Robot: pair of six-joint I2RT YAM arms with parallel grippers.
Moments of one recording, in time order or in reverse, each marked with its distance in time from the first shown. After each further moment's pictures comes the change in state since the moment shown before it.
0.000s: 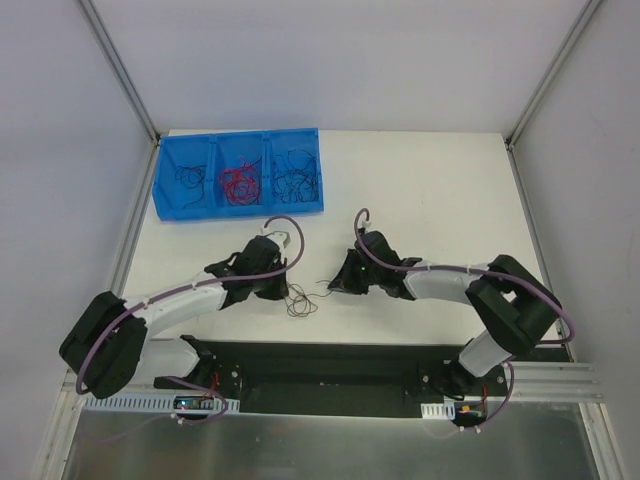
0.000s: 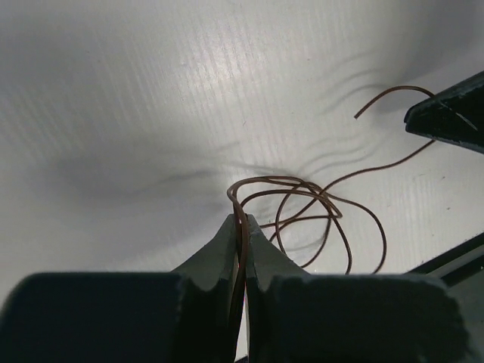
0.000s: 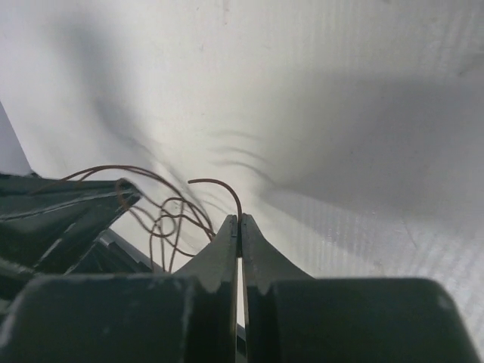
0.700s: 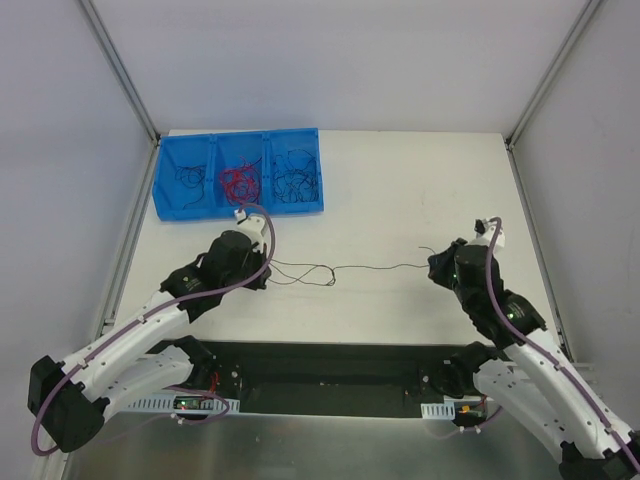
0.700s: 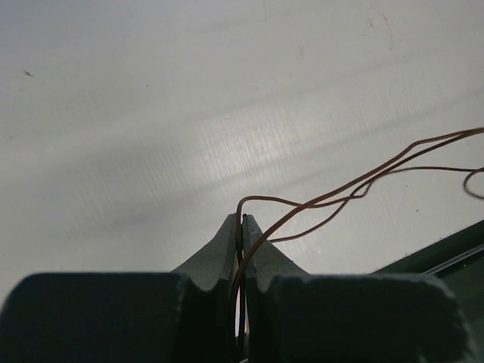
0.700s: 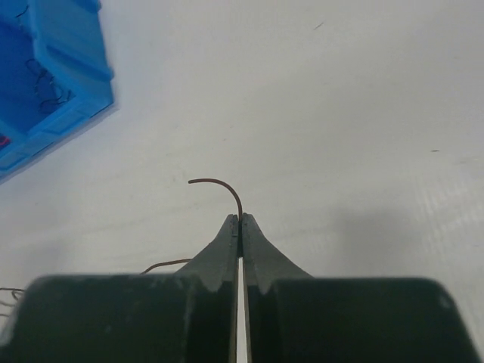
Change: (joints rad) left arm 0.013 -0.415 0.102 -0.270 -0.169 0.130; right arm -0.238 -0.987 -0.065 -0.650 0.561 -0.258
